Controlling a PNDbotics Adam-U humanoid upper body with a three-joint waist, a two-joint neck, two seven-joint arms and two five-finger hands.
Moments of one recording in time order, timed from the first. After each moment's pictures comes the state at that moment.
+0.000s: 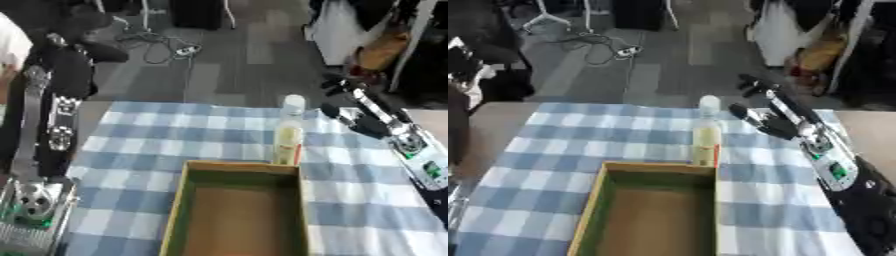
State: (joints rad) left arm -0.51 0.29 -0.06 -1.98 -0.22 -0.15 0.22; right arm -0.97 -0.49 0.20 -0.98 0.45 -0.35 0.13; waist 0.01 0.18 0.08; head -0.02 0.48
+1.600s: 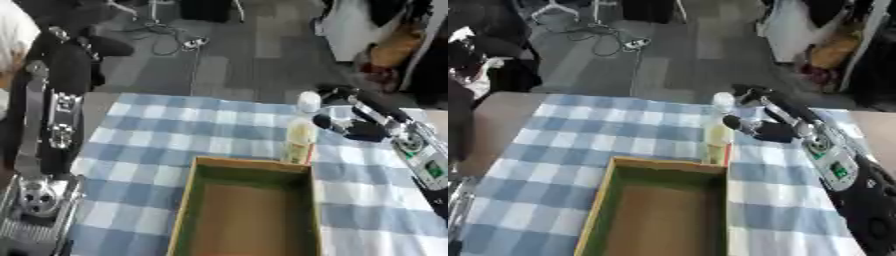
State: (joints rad) left arm -0.54 0.28 -0.07 -1.98 -0.22 -0.15 0.21; right arm -0.97 -0.50 0.20 -0.99 0.54 -0.34 0.24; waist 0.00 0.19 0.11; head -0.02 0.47
